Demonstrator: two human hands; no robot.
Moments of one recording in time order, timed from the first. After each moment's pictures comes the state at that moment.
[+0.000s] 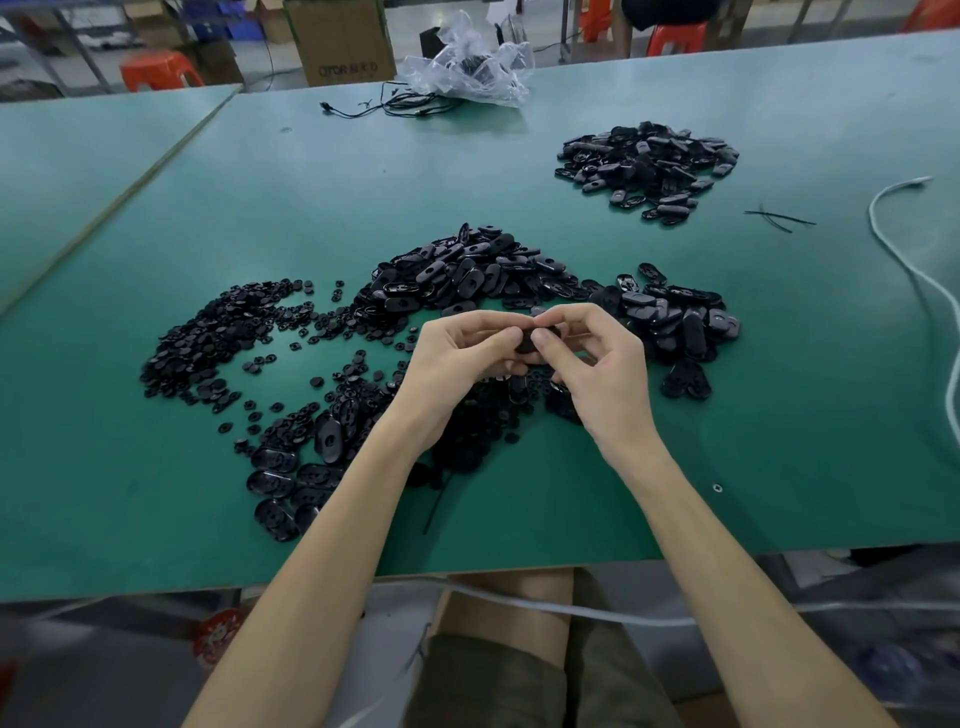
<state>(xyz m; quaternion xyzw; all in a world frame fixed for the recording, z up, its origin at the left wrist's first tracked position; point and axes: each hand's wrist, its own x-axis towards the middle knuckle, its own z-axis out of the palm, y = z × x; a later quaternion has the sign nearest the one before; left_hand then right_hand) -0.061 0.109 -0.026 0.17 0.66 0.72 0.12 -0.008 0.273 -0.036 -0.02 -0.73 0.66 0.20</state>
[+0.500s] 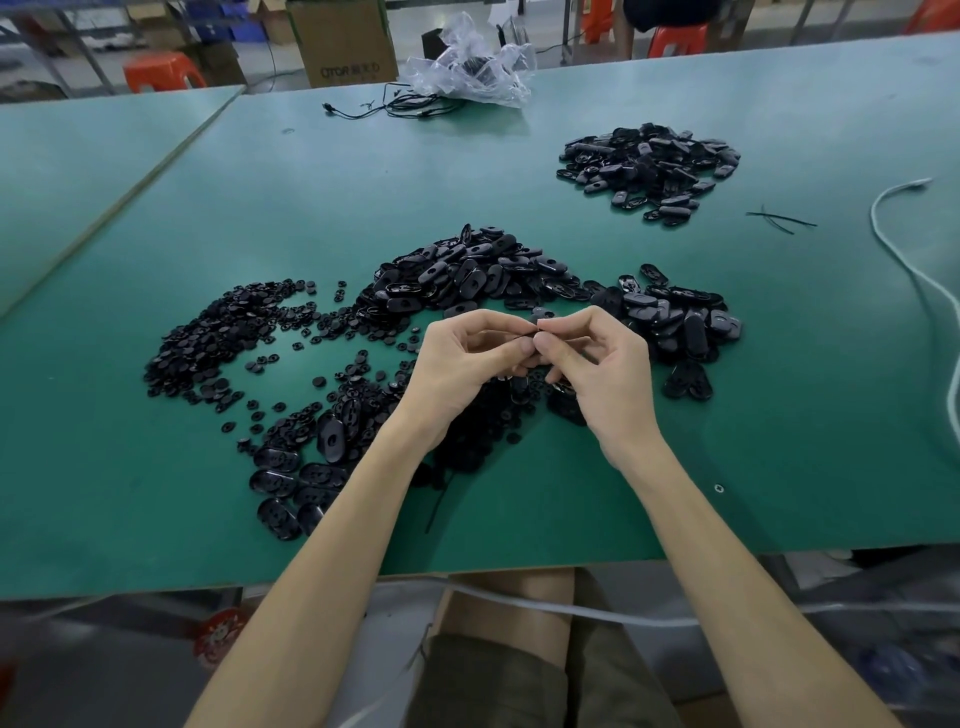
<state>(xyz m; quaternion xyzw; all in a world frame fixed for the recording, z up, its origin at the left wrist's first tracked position) -0.058 0.111 -0.026 0.17 0.70 0.69 0.10 -0.009 0.275 -0.036 -0.01 -0.69 0.70 0.19</state>
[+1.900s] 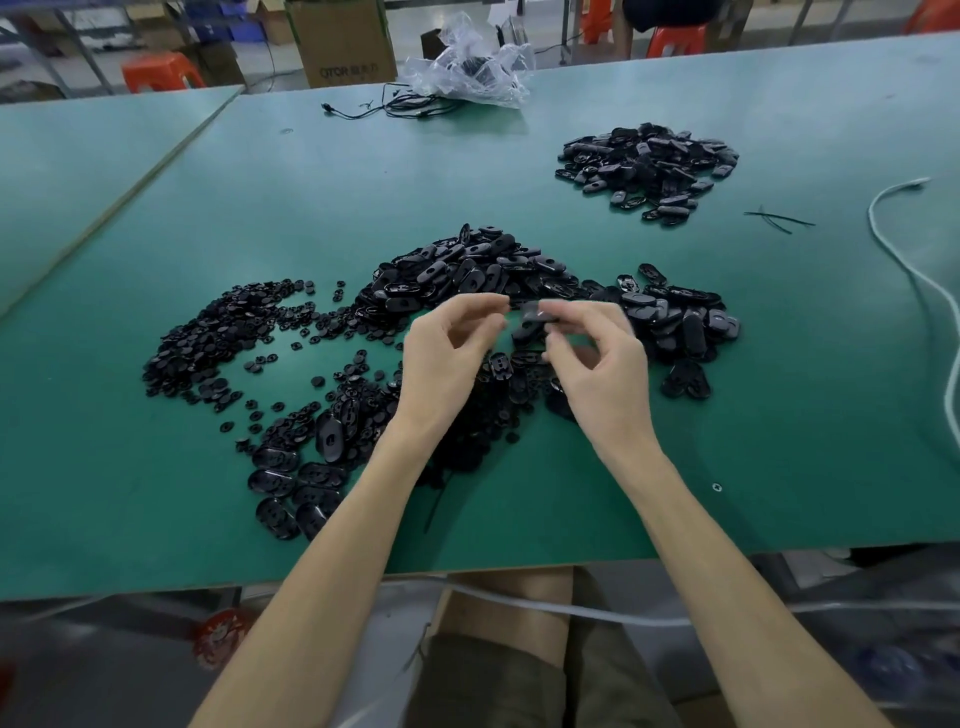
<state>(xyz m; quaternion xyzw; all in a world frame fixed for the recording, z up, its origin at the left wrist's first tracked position) -0.057 0.114 -0.023 0.15 0.78 0.60 -0.08 -0.005 0.267 -0.031 -0.03 -0.76 0.60 0.26</state>
